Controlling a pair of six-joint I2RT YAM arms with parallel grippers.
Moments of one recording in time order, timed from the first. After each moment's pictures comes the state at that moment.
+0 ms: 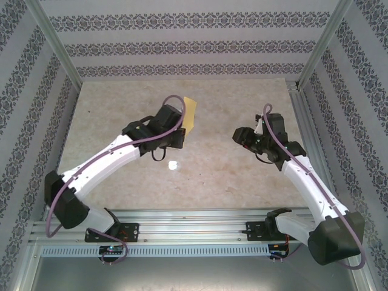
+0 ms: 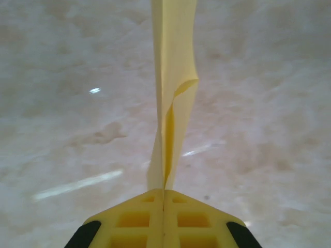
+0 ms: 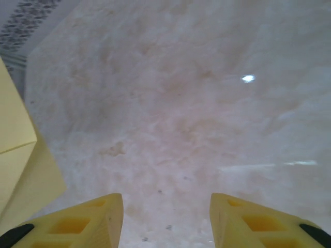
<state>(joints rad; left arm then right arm) -0.78 1.53 1.44 -0.91 -0.24 -0.50 0.22 1.09 0.88 -0.57 -0.26 0.62</state>
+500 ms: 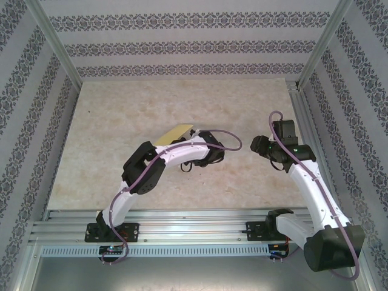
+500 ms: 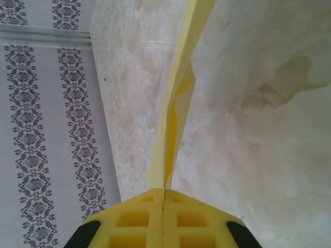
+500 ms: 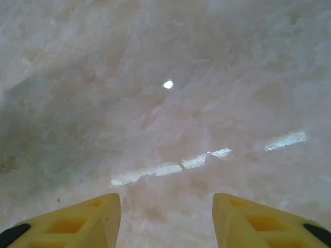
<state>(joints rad) -0.96 2.24 1.80 -1.57 -0.97 -0.66 0.11 1.03 0.87 -0.77 -0.08 0.47</state>
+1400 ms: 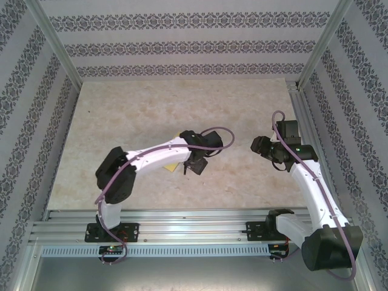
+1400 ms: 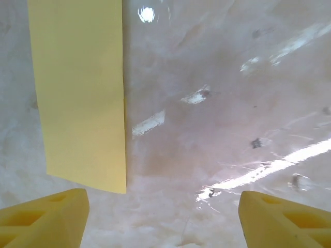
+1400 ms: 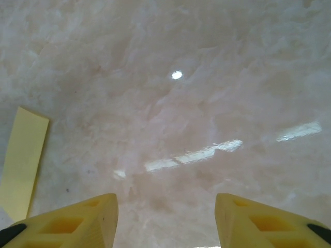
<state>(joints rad) -0.95 1.88 1.53 -1.06 -0.28 -0.41 0.06 1.03 0.87 -0.78 -0.19 0.46</state>
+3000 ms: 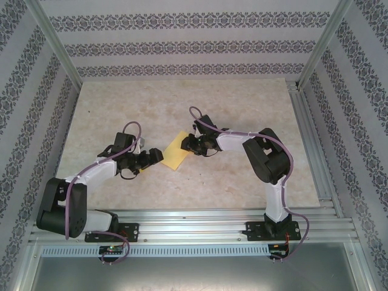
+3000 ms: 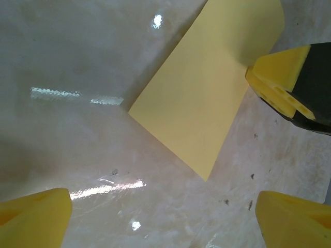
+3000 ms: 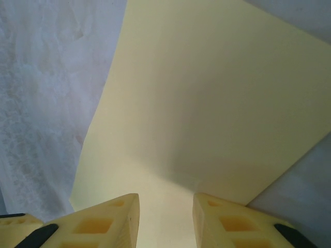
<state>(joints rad) -0.21 1.35 0.62 -0.28 0.52 -0.65 0.61 2.03 1.22 -0.13 -0.42 0.82</state>
